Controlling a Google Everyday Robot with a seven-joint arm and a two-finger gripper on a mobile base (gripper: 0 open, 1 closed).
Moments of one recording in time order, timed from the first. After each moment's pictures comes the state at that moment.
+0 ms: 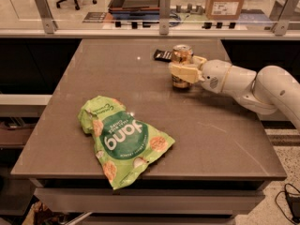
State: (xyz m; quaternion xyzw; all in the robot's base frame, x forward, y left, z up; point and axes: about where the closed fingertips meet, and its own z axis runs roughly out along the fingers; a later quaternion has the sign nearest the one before) arm 0.658 -0.096 0.867 -0.31 0.65 0.37 0.58
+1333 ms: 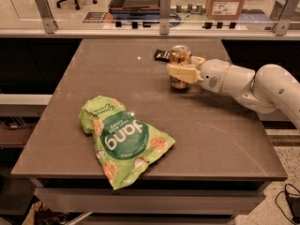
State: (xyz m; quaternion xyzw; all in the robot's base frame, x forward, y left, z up) arm 0.658 -0.093 0.874 -0.31 0.65 0.37 0.58
